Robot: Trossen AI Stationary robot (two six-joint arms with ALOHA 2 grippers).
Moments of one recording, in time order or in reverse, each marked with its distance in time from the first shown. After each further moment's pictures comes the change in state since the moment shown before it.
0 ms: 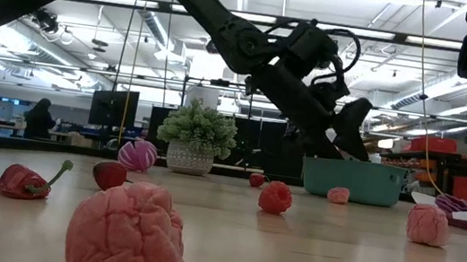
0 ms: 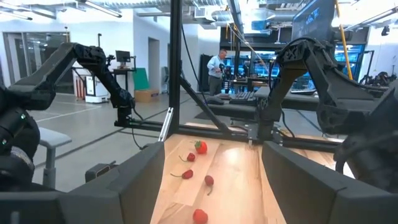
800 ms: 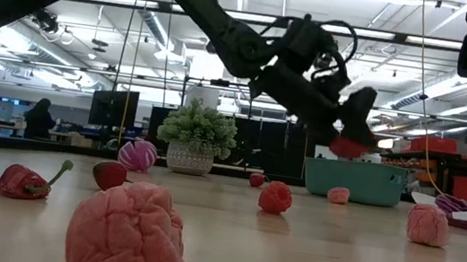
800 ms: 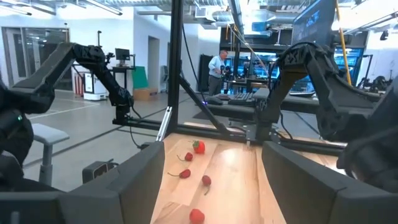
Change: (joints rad) left arm 0.003 0.025 -0.003 0.154 -0.001 -0.014; right arm 0.000 0.000 0.000 0.000 0.000 -0.024
